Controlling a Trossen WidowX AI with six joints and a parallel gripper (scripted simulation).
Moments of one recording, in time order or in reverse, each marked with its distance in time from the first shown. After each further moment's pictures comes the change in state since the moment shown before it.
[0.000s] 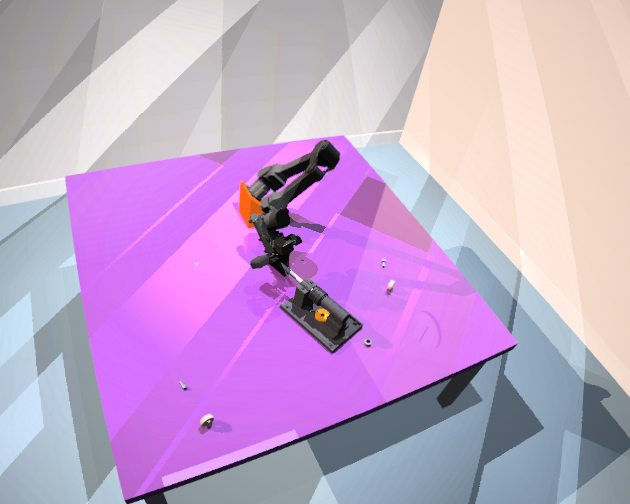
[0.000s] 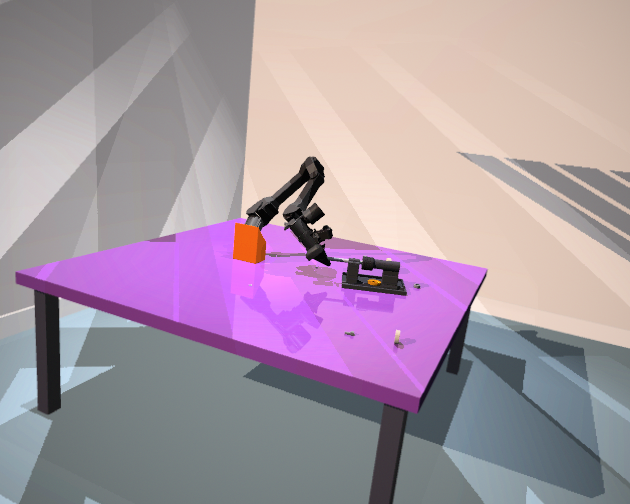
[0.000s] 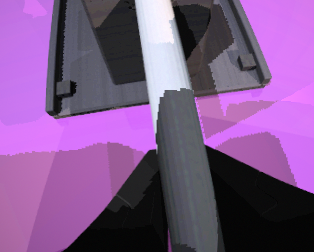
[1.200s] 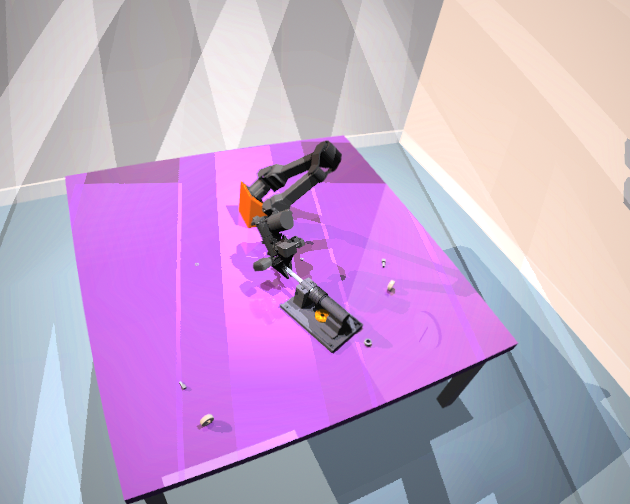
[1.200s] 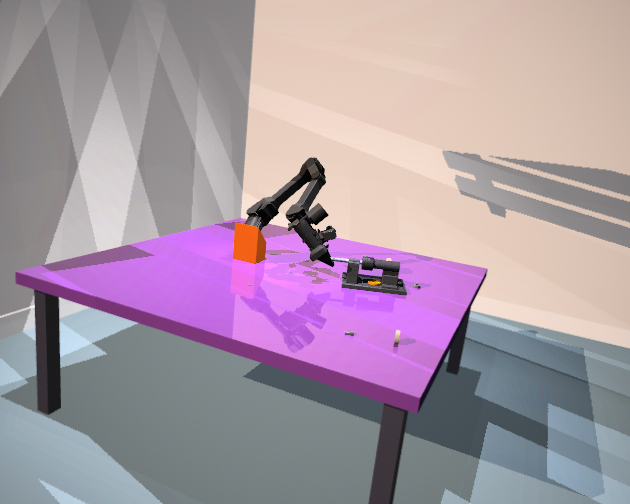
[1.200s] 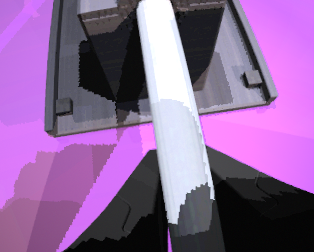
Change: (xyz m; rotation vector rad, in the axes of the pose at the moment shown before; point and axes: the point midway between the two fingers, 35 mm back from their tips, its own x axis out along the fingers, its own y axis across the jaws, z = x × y) arm 0.010 0.000 0.010 -0.002 -0.001 -0.001
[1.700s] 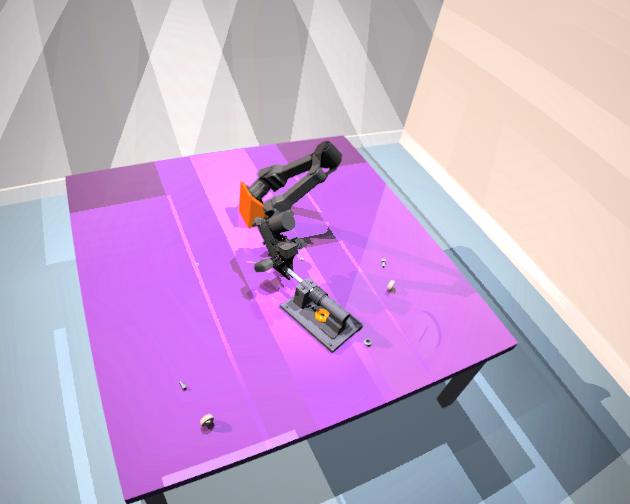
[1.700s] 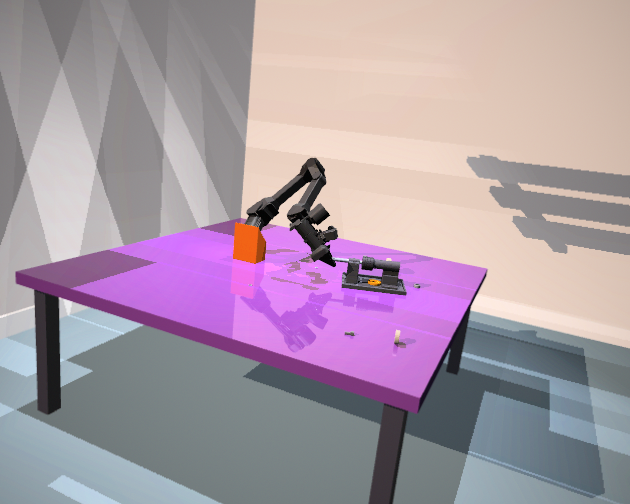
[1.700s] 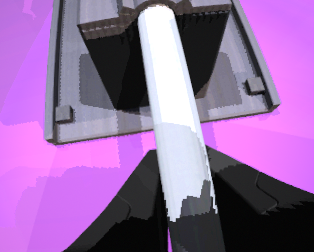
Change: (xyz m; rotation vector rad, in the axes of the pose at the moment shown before) arm 0.004 0.000 0.004 0.000 0.000 0.000
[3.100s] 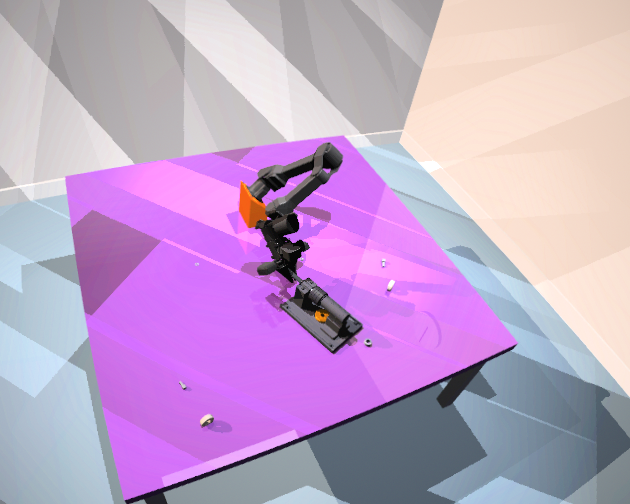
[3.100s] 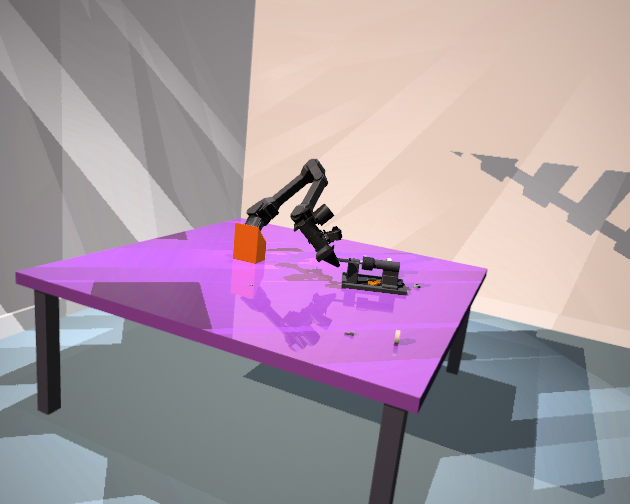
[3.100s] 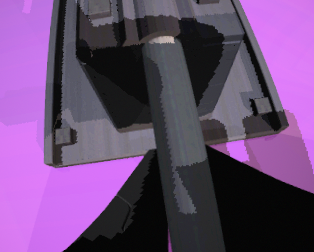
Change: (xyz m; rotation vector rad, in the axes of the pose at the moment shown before) arm 0.011 0.000 0.011 0.000 0.000 0.001
